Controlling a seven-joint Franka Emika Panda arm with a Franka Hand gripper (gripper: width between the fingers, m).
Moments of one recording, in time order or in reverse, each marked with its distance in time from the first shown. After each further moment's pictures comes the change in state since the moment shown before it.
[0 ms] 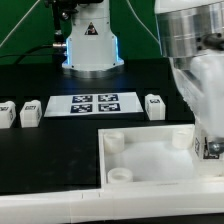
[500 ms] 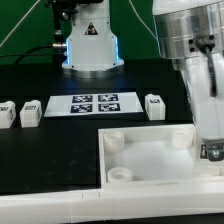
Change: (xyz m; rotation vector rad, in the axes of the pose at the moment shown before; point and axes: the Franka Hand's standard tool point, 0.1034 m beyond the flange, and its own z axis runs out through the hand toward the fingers) arm -0.001 0.000 0.000 0.000 -0.001 -0.039
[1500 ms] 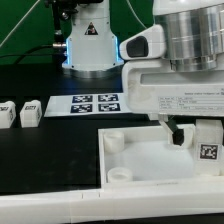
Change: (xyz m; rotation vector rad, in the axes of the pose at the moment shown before) arm 0.007 -0.004 -0.001 -0.034 0.031 -1.253
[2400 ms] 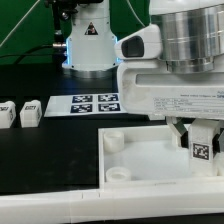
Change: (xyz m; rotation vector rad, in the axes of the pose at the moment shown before) arm 0.006 0.003 0.001 -0.011 -0.011 0.321
